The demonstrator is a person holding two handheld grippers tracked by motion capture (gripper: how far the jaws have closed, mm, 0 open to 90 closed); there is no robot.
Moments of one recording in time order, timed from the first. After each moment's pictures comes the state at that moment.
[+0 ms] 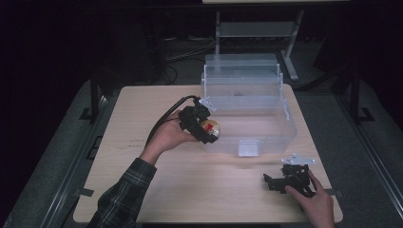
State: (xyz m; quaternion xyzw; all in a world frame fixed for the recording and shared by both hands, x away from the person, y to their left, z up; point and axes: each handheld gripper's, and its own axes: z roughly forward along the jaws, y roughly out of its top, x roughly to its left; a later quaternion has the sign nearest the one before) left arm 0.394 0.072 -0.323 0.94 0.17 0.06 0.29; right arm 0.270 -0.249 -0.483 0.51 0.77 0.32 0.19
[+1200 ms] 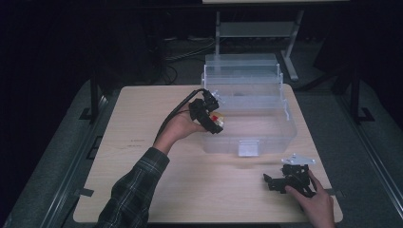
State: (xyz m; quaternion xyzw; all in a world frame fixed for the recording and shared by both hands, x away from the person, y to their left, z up) left arm 0.431 0.047 -0.337 0.95 0.19 0.09 0.25; right arm 0.270 -0.249 -0.483 0.51 0.77 0.32 0.19
